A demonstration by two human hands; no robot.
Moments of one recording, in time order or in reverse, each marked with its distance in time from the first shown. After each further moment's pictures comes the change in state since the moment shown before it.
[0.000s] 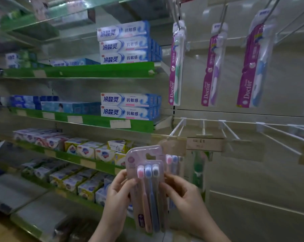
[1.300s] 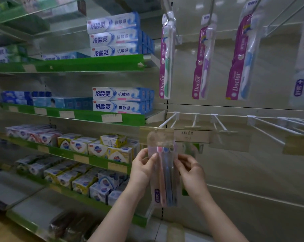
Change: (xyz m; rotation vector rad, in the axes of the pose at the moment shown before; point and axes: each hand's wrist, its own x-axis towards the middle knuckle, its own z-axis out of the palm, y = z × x) left_hand 0.054 -0.040 0.062 0.319 -0.024 -0.013; right_hand 0.031 0.029 -0.038 -0.035 0.341 0.090
